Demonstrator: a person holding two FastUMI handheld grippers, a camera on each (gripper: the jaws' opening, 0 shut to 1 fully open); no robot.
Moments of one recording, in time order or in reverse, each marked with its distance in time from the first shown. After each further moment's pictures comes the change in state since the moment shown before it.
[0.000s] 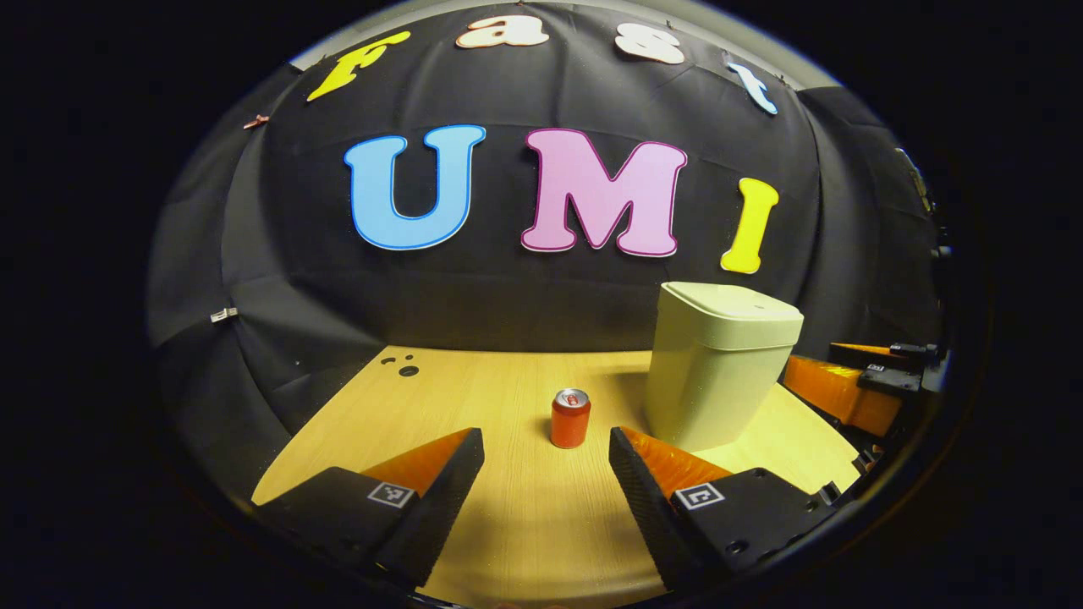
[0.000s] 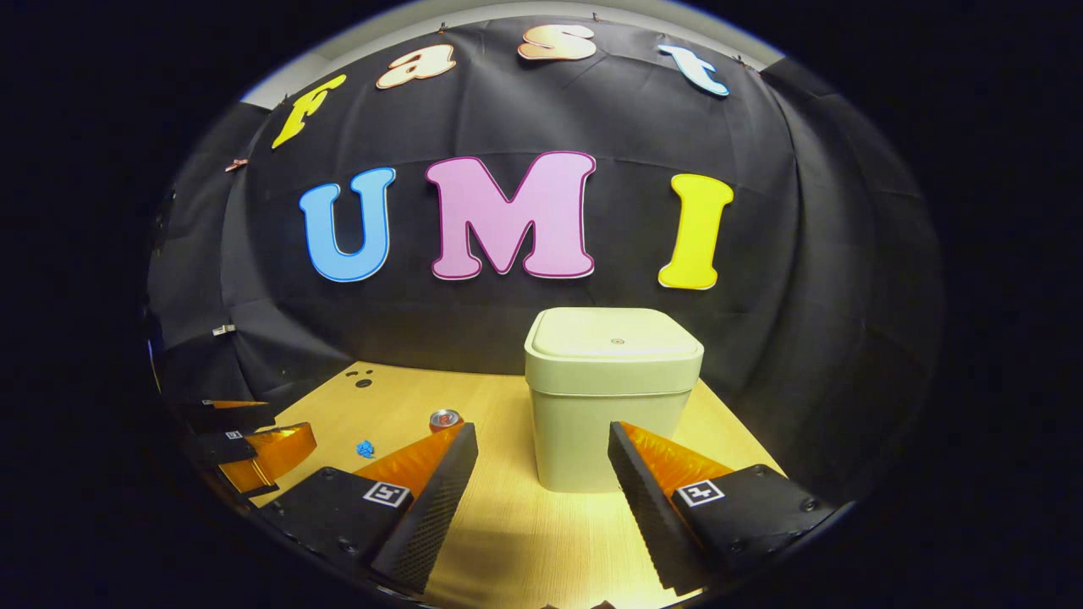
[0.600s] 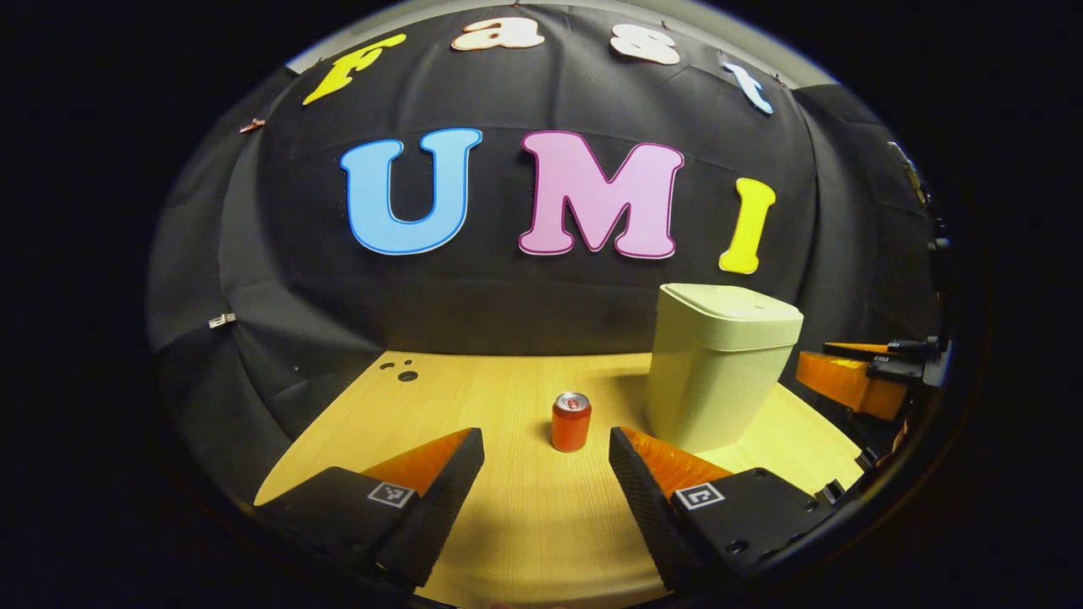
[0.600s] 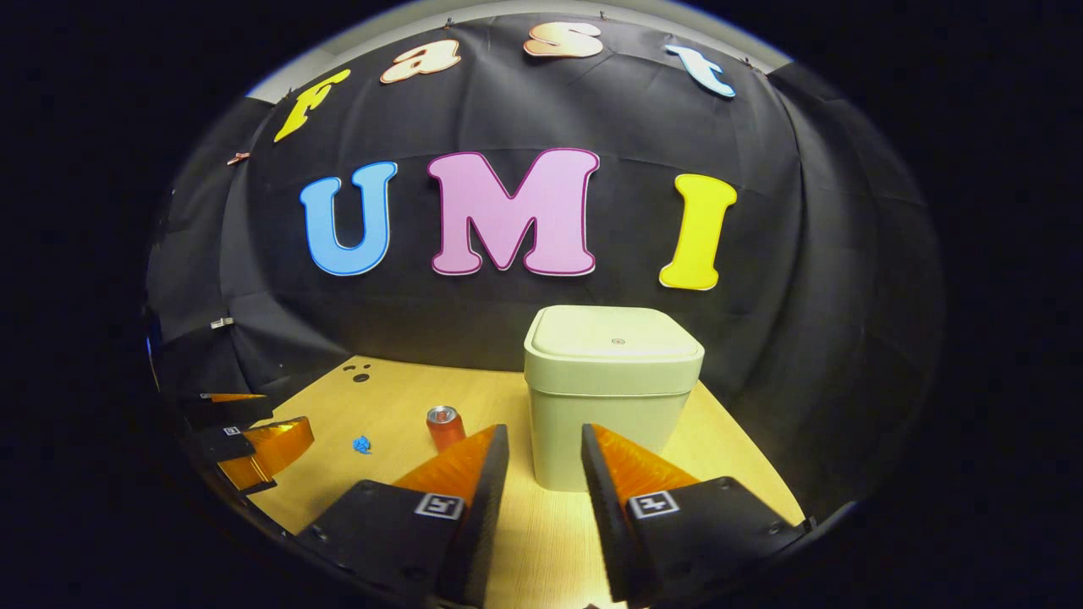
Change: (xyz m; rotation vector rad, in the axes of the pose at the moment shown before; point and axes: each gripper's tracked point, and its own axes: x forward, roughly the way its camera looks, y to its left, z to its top) left arm 0.005 -0.001 0.003 0.020 -0.013 -0.010; right arm 0.002 -0.002 0.000 -0.015 0.017 -0.007
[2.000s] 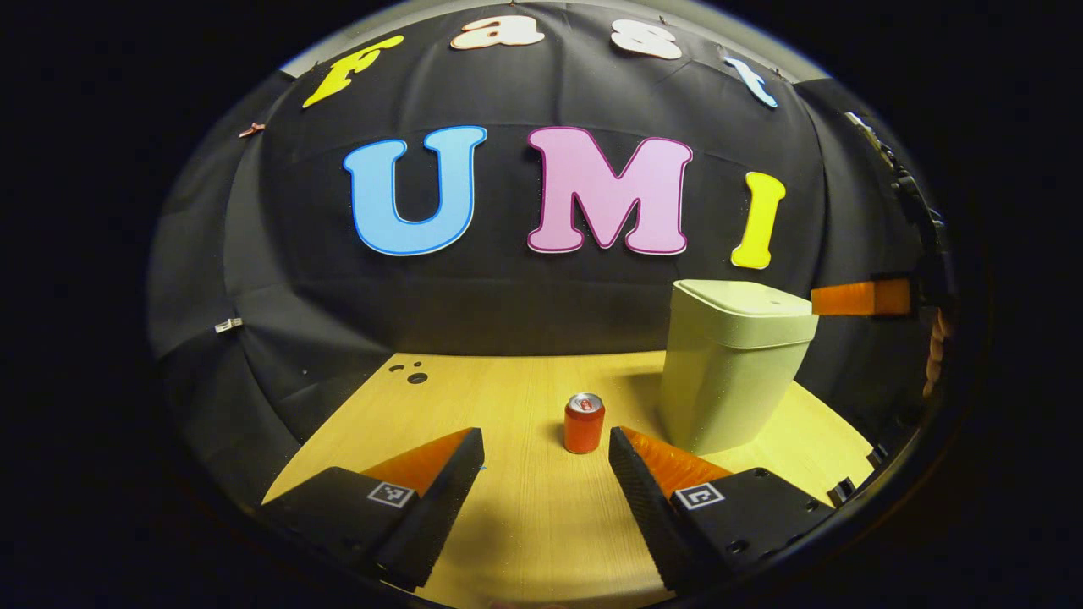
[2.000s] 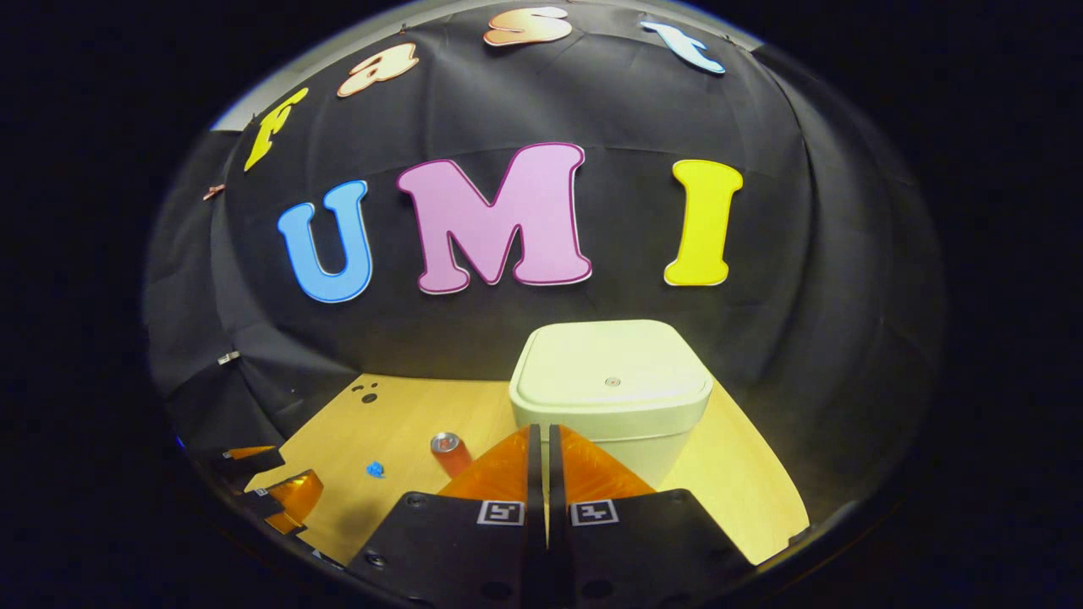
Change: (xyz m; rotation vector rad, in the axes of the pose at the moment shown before) left arm 0.014 0.009 -0.001 0.014 0.007 0.042; right arm 0.052 -0.028 0.060 0.086 0.044 0.019
